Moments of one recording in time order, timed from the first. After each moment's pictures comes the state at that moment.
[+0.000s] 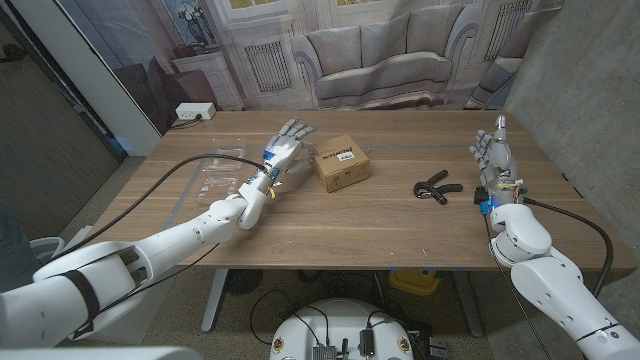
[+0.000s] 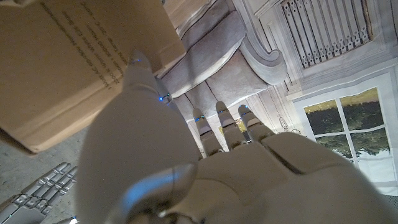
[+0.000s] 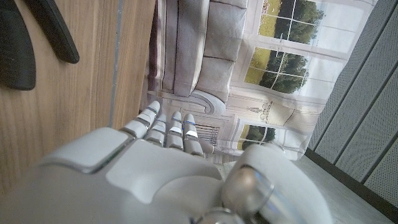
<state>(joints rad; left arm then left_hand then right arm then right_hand) 0.49 0.61 0.99 -1.11 0.86 -0.03 0.93 1.23 0.13 -0.09 -0.11 0.25 1.07 -0.20 0.36 0.21 0.35 -0.21 0.22 0.19 0.21 -0.04 0.21 0.19 0.03 0.03 0.21 0.18 -1.38 -0.57 -0.02 -1.98 0.62 0.15 -0.43 0.29 0.03 -0.12 0.09 0.22 0.23 0.08 0.19 0.18 0.20 0.10 0.21 0.18 0.09 0.06 0.18 0.18 0.18 -0.03 0.21 0.18</state>
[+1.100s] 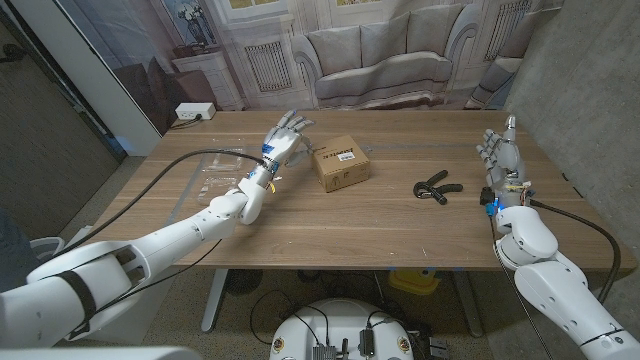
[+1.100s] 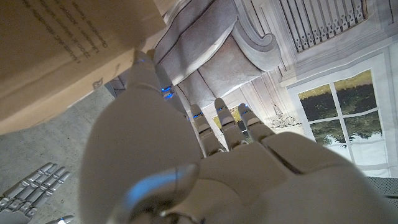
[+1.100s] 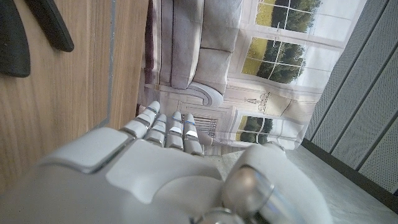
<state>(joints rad) 0.50 0.63 0.96 -1.18 0.88 0.01 0.93 1.25 0.14 -0.08 -0.10 0.24 1.19 -0.10 0.38 0.18 0.42 -0.22 0.22 0.19 0.25 -0.04 0.21 0.19 0.04 0.04 0.22 0.19 -1.40 -0.56 0.00 -1.97 0.63 0.20 -0.43 0.29 0.03 -0.13 0.09 0.22 0.23 0.08 0.19 0.18 0.20 0.10 0.21 0.18 0.09 0.06 0.18 0.18 0.18 -0.03 0.21 0.18</state>
